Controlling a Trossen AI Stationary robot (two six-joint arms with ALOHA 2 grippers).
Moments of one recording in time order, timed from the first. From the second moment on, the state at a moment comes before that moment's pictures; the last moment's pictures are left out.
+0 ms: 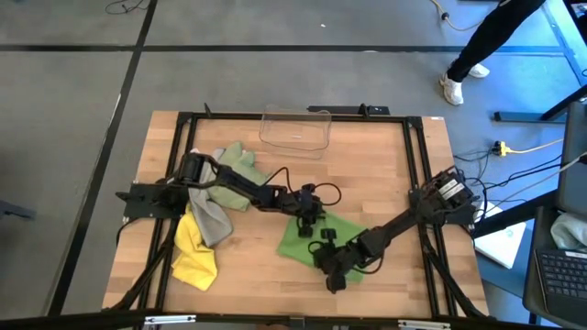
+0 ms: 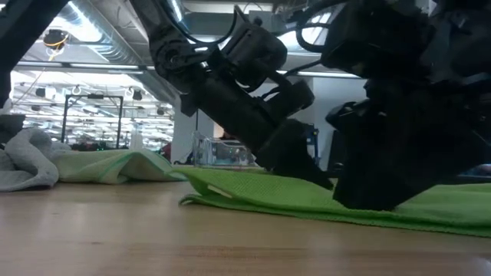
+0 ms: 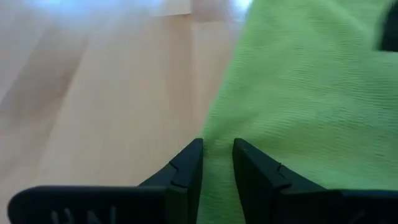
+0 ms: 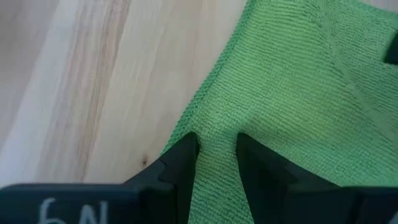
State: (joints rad) left arm -0.05 2.16 1.18 0.37 -0.08 0.04; right arm 0.58 1.96 1.00 -0.07 0.25 0.38
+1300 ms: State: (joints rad) left arm -0.13 1.98 1.18 -0.12 -0.11 -0.03; right arm 0.58 1.86 0.99 0.11 0.31 0.23
